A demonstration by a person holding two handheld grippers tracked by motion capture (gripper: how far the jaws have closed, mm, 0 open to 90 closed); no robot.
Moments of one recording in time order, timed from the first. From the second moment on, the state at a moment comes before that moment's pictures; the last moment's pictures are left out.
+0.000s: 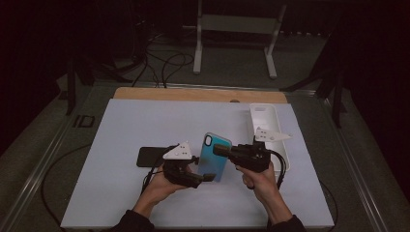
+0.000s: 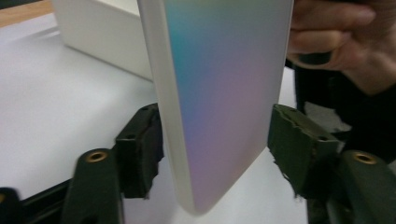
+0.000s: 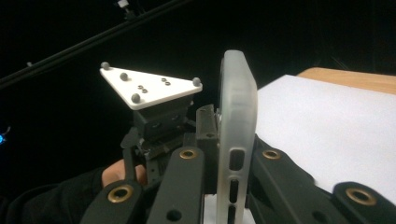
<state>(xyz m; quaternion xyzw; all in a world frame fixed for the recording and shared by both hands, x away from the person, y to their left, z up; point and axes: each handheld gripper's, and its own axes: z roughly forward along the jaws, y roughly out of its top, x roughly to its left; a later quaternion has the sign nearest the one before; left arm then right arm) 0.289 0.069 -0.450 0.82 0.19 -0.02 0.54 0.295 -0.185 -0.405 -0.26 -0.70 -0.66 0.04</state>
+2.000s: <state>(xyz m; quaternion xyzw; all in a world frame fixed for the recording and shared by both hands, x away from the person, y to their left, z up) 0.285 0.079 -0.444 0.82 0.23 0.07 0.52 0.283 -0.178 -0.388 -0.31 -0.77 -0.55 -0.10</state>
